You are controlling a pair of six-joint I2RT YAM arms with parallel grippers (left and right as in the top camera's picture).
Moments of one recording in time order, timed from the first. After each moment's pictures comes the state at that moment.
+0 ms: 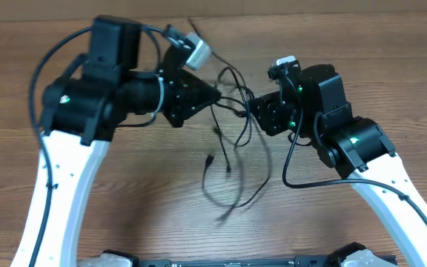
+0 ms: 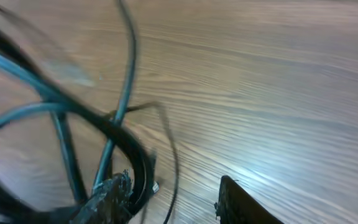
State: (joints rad) left arm -0.26 1.46 1.80 -1.14 0.83 0.13; right arm 0.42 1.30 1.23 -0.66 -0.17 0.18
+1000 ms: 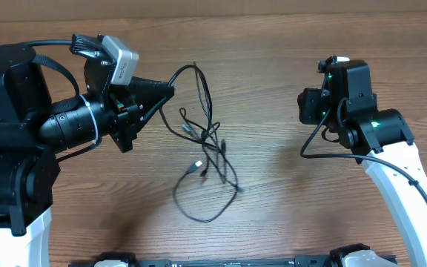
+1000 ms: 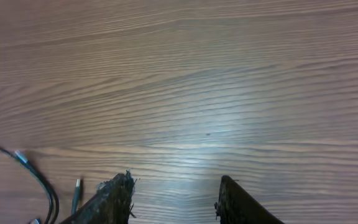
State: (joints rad) left arm -0.04 1.24 1.84 -1.12 0.91 0.13; right arm 0.22 1.33 1.22 -0.78 0.01 0.27
